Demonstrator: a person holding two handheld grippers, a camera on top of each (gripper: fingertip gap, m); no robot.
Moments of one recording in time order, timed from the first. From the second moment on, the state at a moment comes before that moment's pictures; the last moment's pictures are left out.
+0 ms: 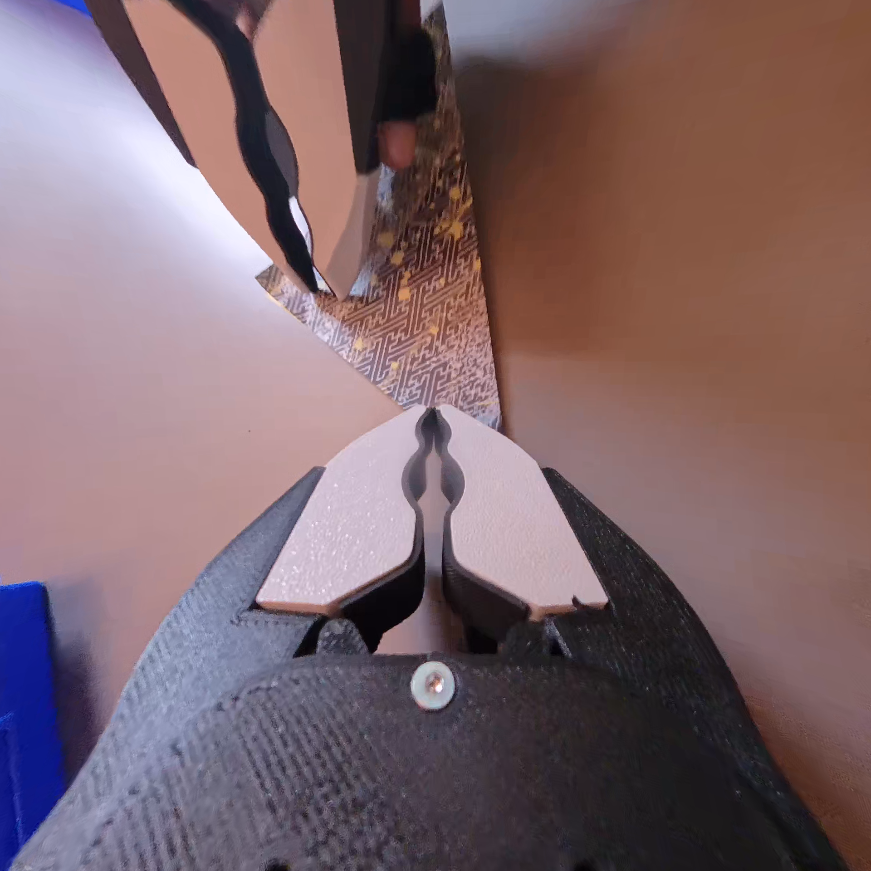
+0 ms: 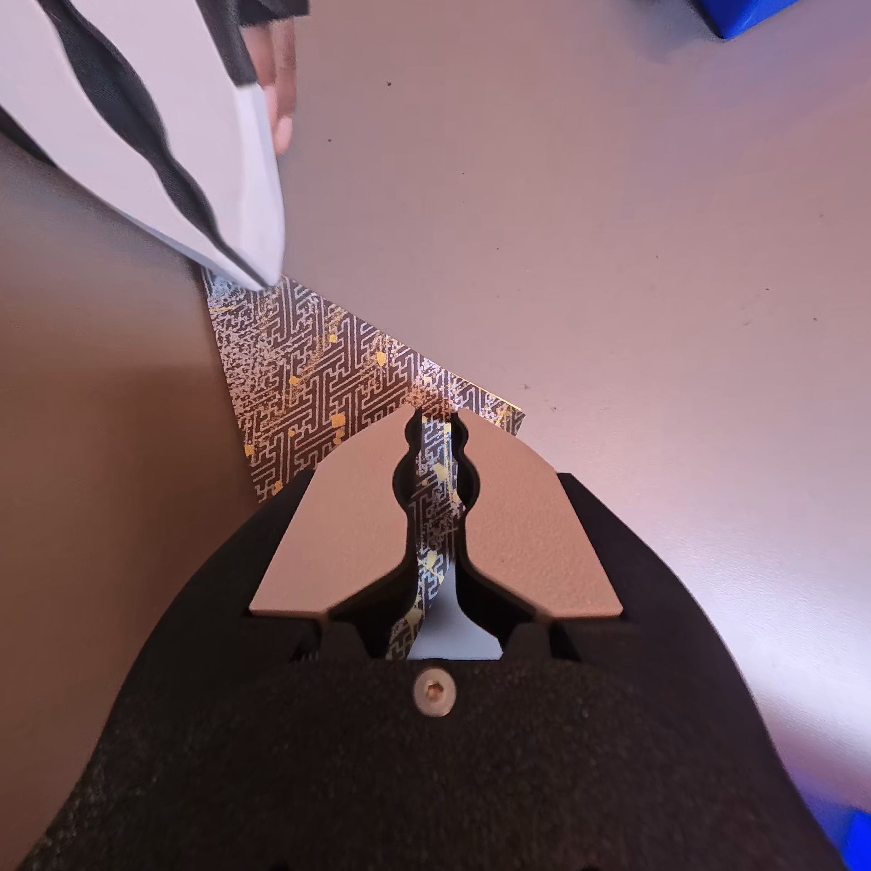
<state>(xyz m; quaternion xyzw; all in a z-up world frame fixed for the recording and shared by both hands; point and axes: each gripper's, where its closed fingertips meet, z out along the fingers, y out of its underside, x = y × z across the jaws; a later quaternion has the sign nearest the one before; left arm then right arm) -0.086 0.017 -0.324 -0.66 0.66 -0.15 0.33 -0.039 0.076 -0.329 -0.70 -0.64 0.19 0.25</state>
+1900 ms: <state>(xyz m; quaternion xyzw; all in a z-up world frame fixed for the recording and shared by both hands) -0.110 -0.013 -0.330 -0.65 0.68 -0.17 0.27 -0.039 0.075 -0.329 -0.70 -0.63 0.20 0.26</state>
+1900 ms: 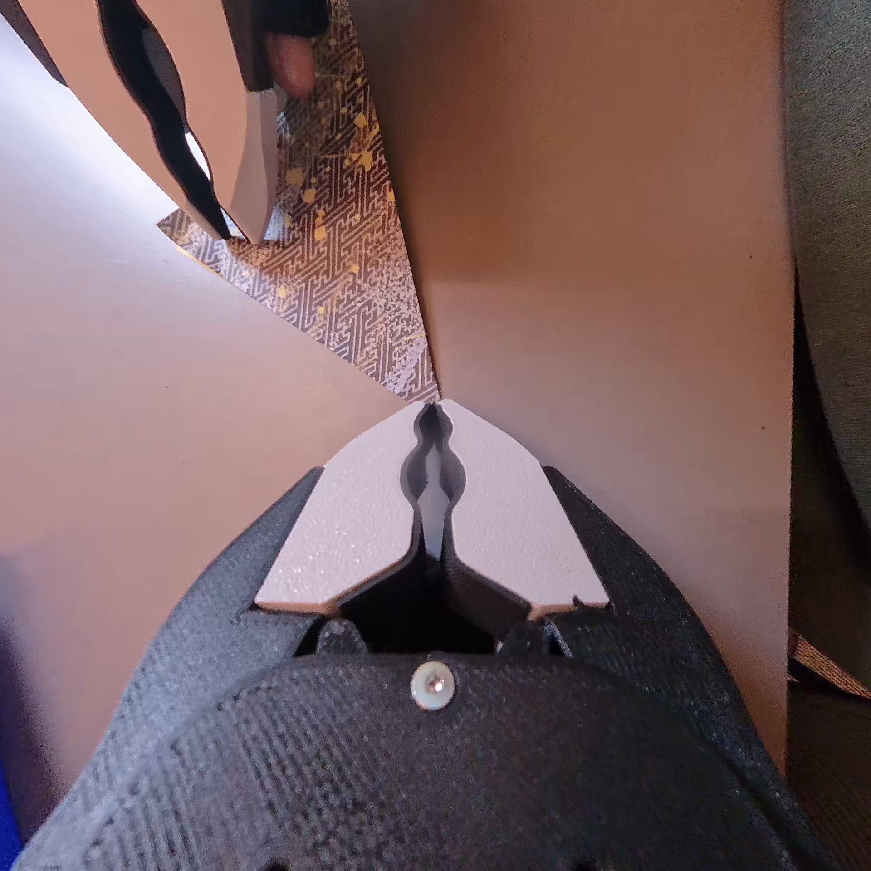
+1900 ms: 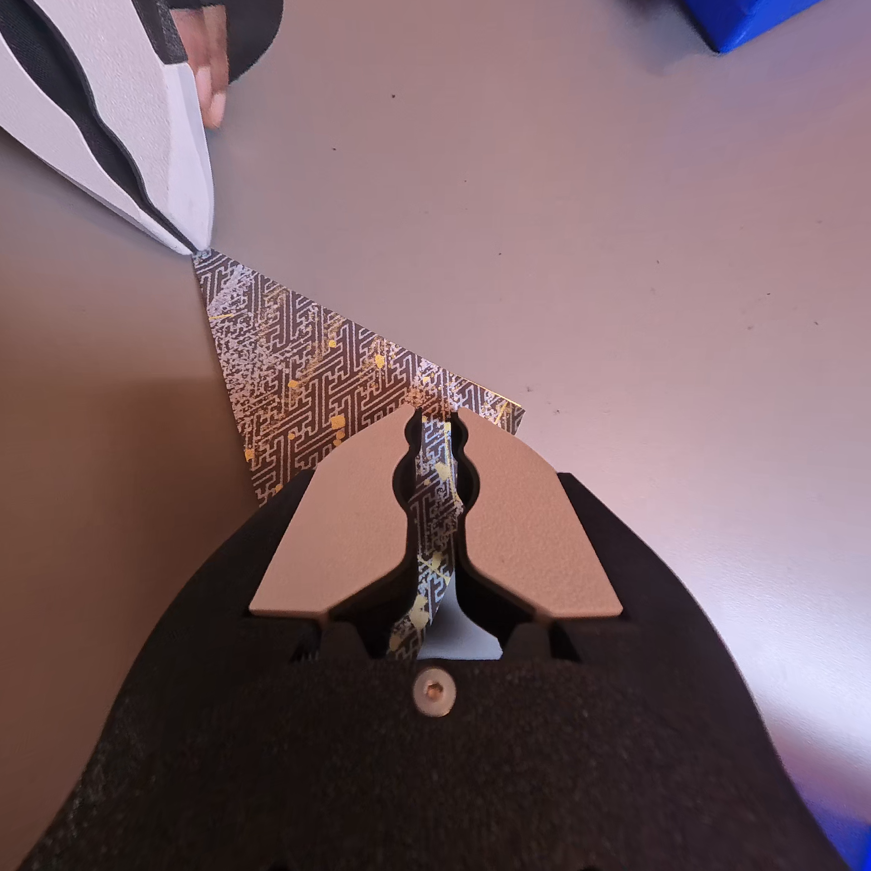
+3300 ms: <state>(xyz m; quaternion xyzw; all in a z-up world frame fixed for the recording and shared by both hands) -0.014 -0.038 -0.317 -0.55 0.75 -0.27 0.25 0.021 0.092 -0.329 -0.73 -0.62 0.18 0.22</state>
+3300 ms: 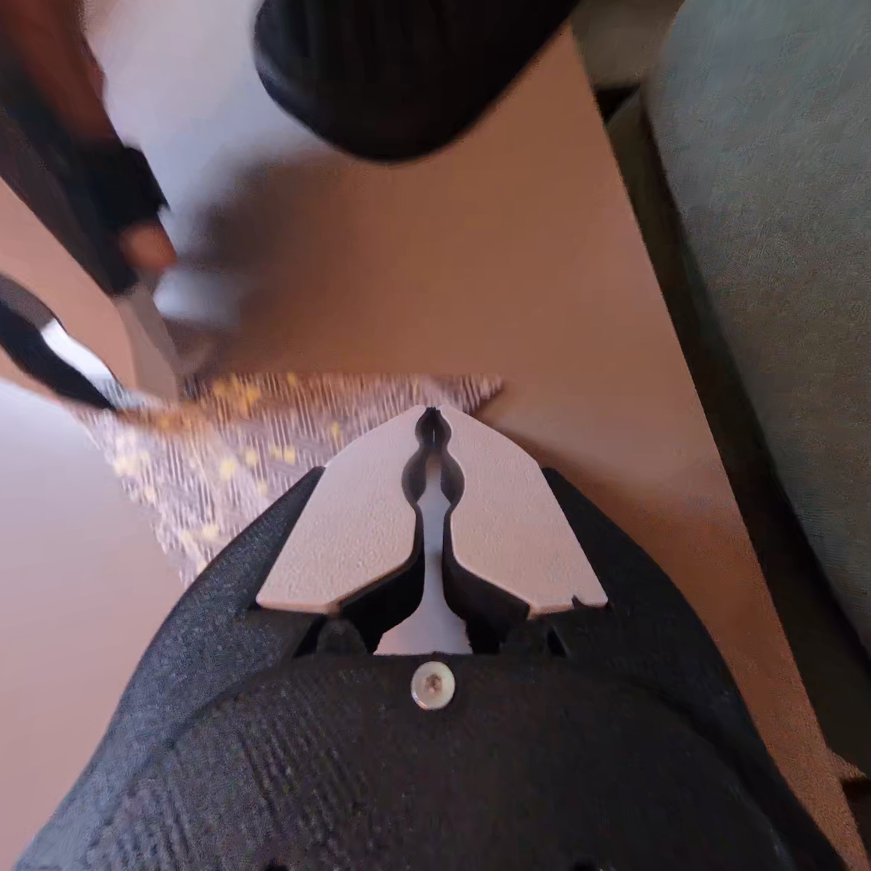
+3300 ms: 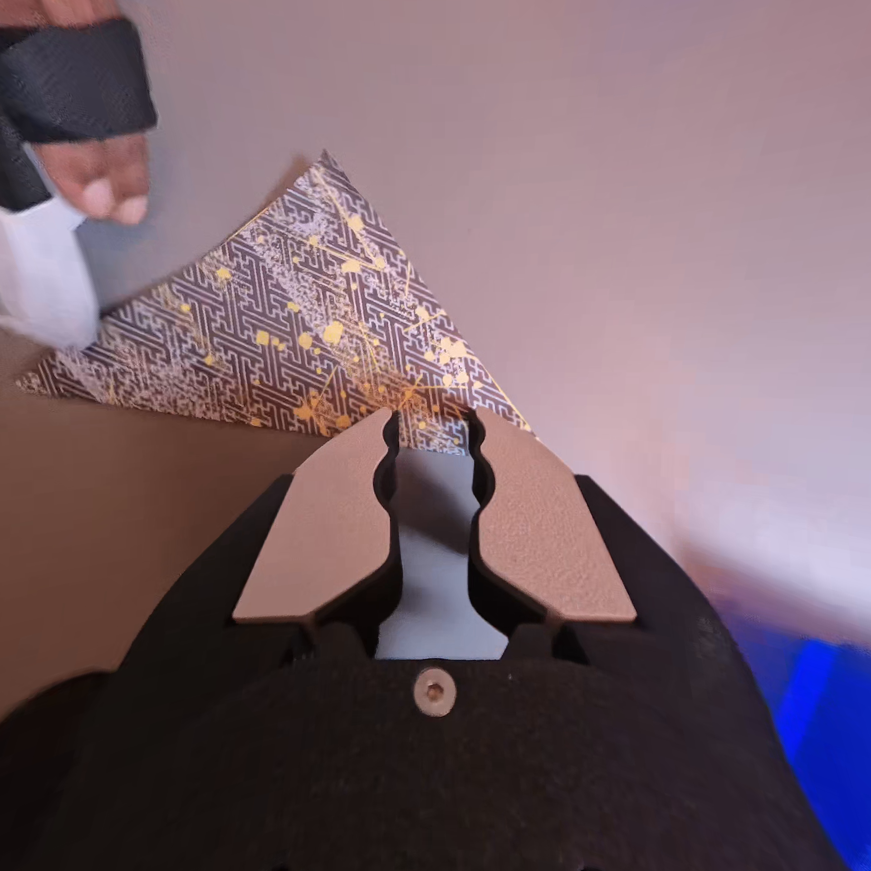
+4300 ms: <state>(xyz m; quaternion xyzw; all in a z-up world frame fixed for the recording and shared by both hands) -0.127 0.154 -0.257 -0.69 0.51 -0.20 0.48 -0.114 0.044 -0.329 -0.65 -0.71 0.20 0.18</state>
